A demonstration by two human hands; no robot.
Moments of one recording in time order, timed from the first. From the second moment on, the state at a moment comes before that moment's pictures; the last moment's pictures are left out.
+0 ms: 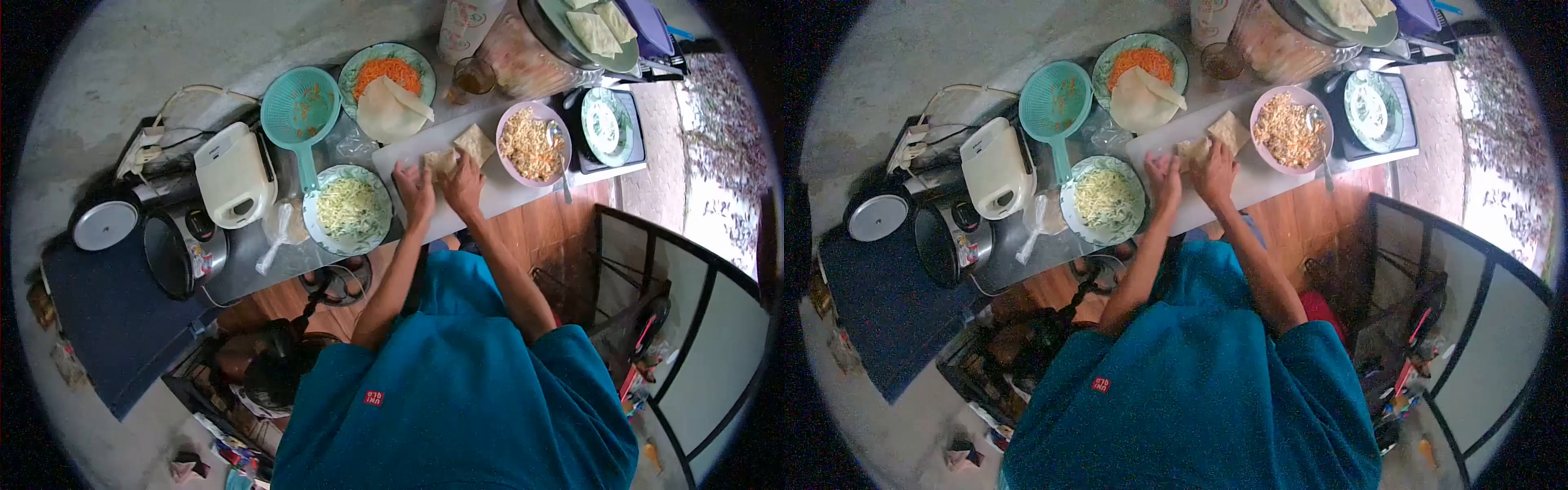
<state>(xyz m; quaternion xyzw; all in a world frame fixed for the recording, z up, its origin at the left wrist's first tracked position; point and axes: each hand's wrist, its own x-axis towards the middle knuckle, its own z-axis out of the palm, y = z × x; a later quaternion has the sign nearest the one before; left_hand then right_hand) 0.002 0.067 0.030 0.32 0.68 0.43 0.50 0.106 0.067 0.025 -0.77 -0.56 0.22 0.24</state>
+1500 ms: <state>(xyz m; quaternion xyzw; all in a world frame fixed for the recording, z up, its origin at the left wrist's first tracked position) -0.031 0.060 0.049 0.31 0.59 0.44 0.60 0.083 0.189 0.033 -0.66 -0.69 0.13 0.27</state>
